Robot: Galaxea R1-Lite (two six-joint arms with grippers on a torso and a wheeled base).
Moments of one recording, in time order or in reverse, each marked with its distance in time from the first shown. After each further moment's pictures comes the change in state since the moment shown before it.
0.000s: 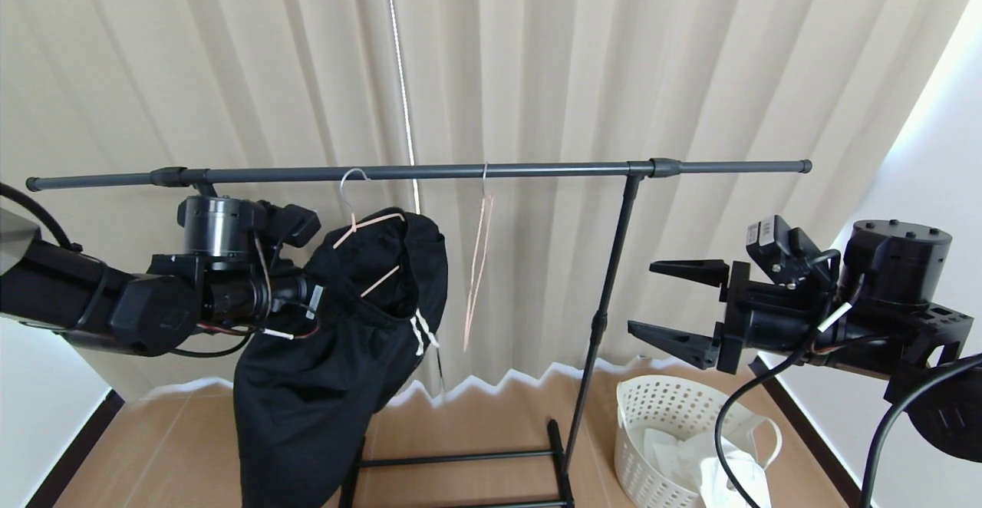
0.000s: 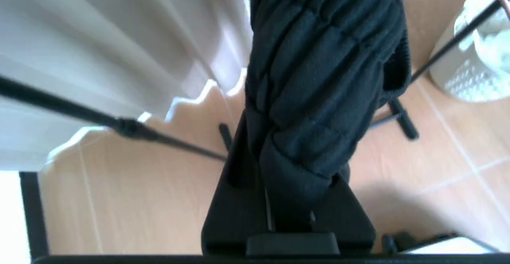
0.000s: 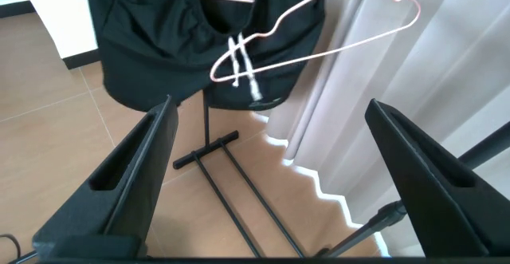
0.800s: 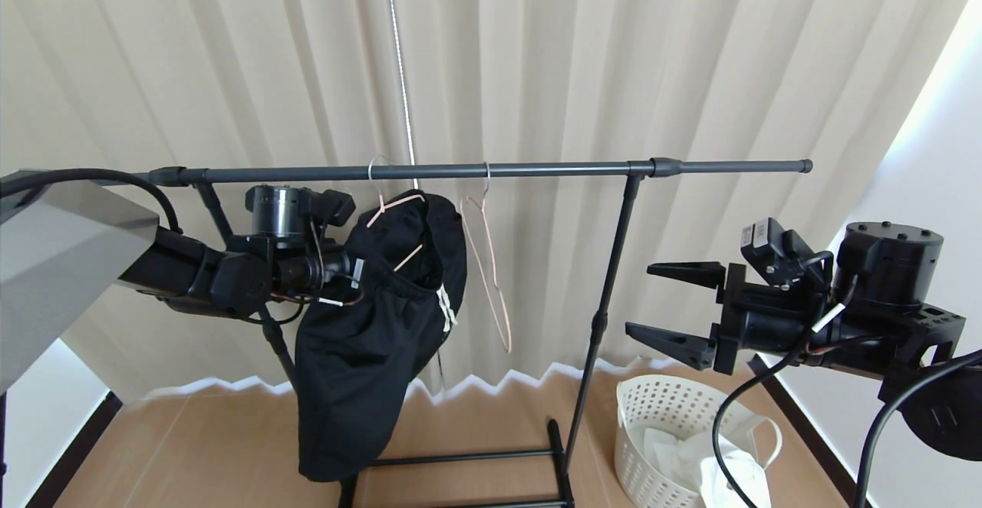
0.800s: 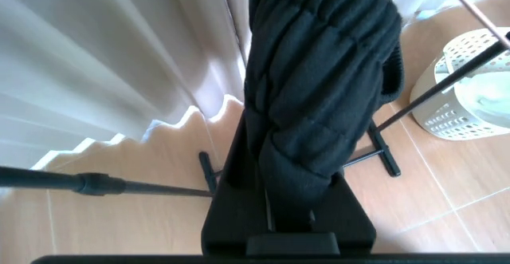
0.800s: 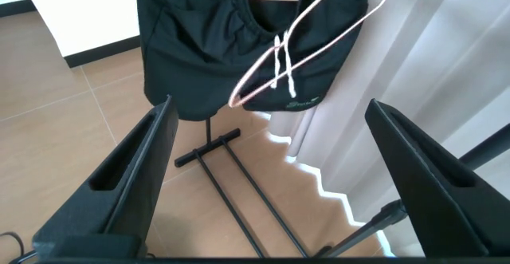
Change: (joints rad) left arm -0.045 0.217 -0.280 0.001 0.000 -0.099; right arm 0.000 0.015 -0.004 -0.002 0.000 0.000
